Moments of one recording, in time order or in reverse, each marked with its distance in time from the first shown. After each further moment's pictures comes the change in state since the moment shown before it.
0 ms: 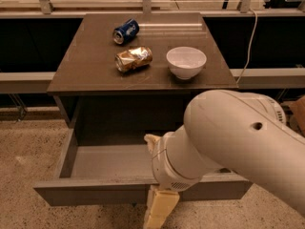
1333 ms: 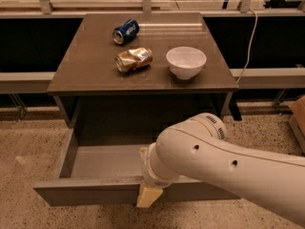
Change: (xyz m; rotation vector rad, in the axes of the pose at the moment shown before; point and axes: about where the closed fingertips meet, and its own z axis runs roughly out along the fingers) arm 0.036 -0.035 0.104 0.048 0.076 -0.012
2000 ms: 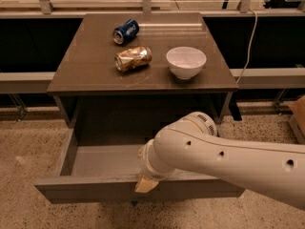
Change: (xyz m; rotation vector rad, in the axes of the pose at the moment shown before) arm 0.007 -0.026 0.036 0.021 -0.007 0.011
